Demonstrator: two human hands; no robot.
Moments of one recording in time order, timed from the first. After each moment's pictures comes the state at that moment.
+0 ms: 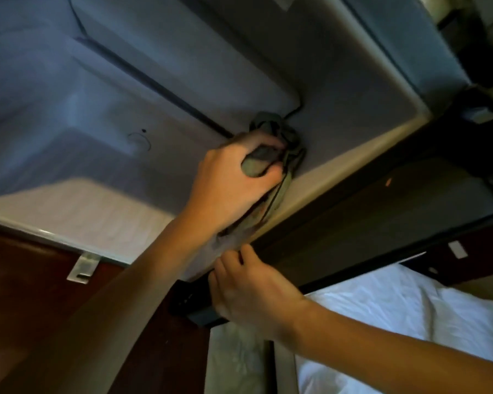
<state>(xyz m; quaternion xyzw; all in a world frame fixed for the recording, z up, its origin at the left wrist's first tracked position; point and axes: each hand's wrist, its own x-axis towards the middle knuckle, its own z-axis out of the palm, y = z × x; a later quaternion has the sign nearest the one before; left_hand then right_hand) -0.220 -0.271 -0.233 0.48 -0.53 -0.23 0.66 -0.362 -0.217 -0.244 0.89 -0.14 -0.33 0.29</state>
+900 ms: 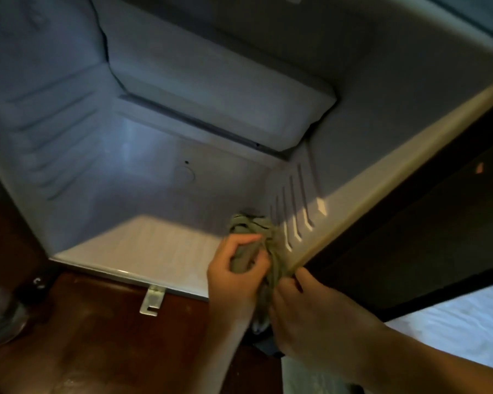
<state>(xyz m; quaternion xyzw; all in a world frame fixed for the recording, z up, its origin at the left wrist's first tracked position) -0.247 -0.225 -0.341 0.51 -0.30 -0.36 0.73 -0.367 -0.228 -0.260 0.94 -0.05 -0.10 0.33</state>
